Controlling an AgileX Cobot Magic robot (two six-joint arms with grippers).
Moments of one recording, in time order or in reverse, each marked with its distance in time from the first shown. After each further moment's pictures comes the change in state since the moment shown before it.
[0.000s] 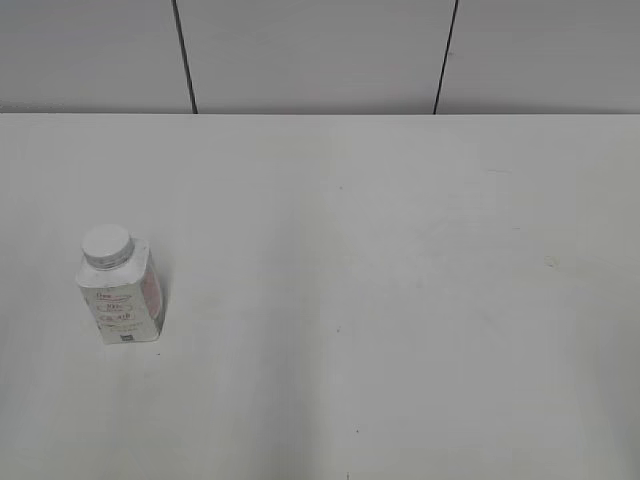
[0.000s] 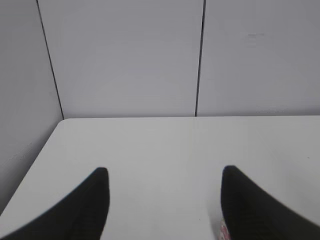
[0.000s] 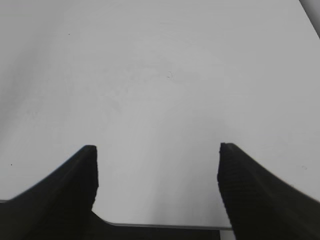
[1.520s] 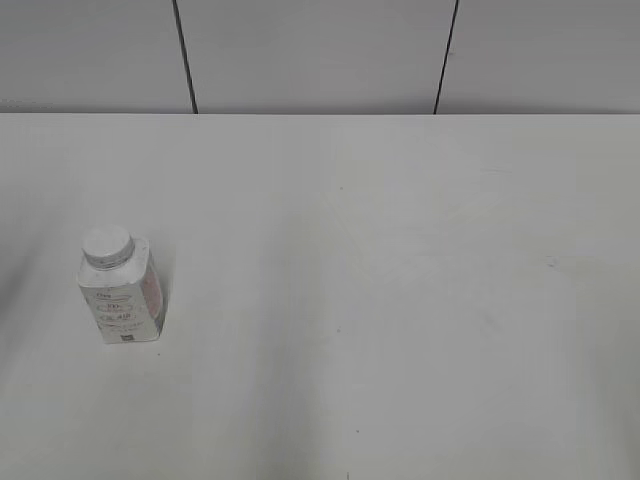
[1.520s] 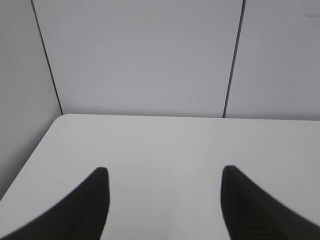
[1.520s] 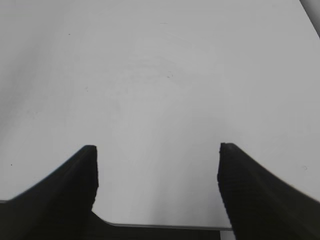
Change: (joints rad) left arm 0.000 0.862 0.020 0.010 -0.796 0.000; right arm 0.000 0.000 0.000 0.000 0.000 0.000
